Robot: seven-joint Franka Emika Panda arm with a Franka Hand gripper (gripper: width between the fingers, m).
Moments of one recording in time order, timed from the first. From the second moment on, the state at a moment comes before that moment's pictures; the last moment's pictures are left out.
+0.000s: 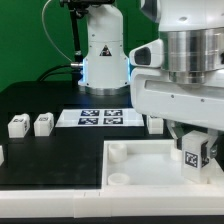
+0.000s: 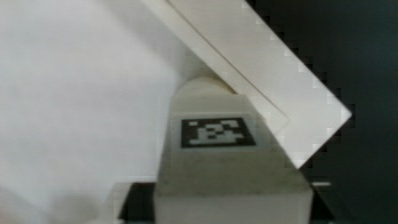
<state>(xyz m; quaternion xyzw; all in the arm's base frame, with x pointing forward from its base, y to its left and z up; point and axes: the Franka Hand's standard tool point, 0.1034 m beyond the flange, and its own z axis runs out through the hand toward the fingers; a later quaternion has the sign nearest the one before) 0.641 0.110 0.072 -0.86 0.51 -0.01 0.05</state>
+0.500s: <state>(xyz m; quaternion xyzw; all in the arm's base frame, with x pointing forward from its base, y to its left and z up) 0.638 0.116 0.070 -0.69 0.72 0.02 0.06</state>
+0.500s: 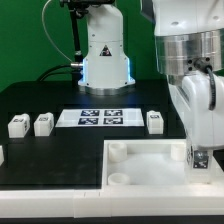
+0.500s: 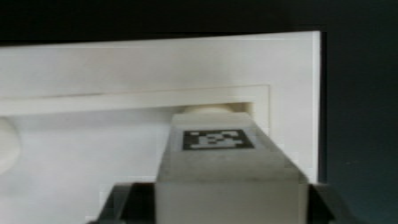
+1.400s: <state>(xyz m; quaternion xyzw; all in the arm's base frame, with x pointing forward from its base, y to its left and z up) 0.641 0.113 0.069 -0.97 0.23 -0.03 0.05</state>
